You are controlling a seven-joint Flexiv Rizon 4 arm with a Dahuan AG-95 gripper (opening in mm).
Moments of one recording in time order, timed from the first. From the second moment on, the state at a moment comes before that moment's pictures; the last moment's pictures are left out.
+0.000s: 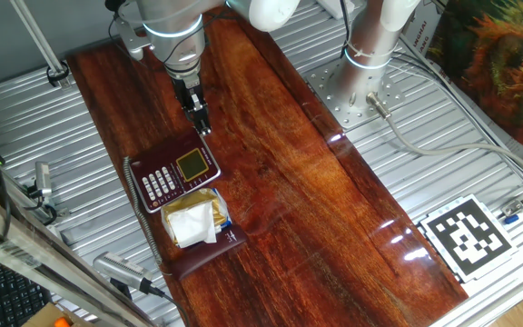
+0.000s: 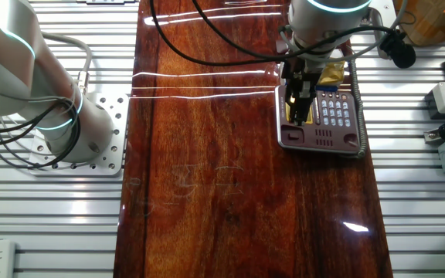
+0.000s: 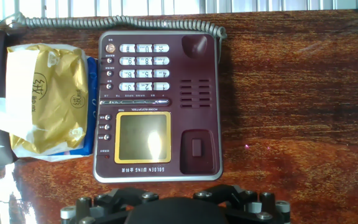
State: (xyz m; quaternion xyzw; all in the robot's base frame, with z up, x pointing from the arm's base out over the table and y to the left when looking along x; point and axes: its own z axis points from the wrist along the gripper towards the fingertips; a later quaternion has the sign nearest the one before) arm 0.500 0.000 0.170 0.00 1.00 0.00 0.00
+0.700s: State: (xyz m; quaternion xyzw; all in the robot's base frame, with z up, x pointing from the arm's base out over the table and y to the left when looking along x) arm 0.497 0.001 0.175 0.01 1.00 -0.03 0.01
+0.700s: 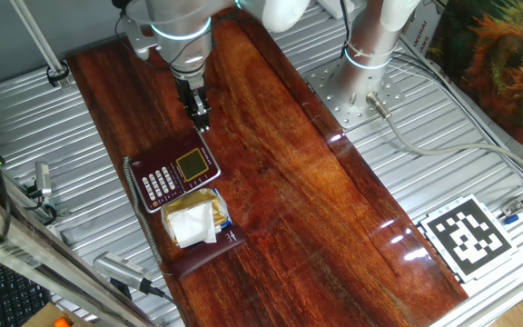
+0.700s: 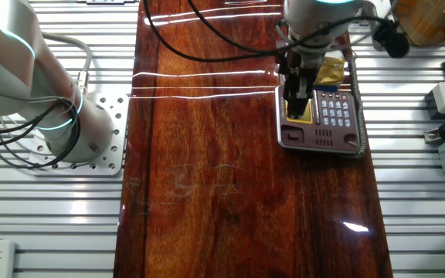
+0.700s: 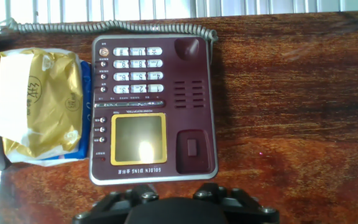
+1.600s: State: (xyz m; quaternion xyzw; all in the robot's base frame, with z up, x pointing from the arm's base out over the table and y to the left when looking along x) arm 0.500 0.002 0.174 0.00 1.00 -0.02 0.01
